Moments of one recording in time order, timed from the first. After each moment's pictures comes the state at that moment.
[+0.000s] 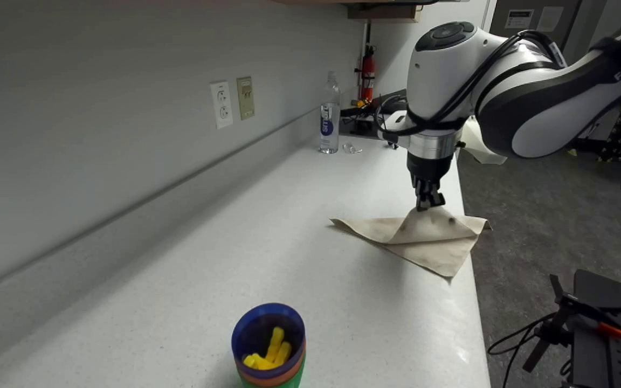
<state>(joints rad) 0.09 0.07 0.04 -2.32 -0.59 2.34 -0.21</state>
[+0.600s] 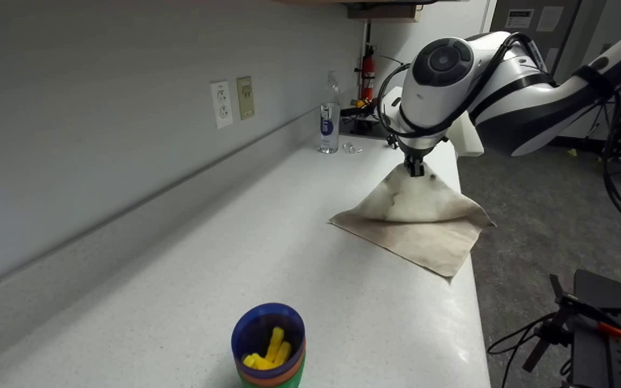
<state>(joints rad) 0.07 0.13 -0.01 -2.22 -1.20 2.30 0.29</state>
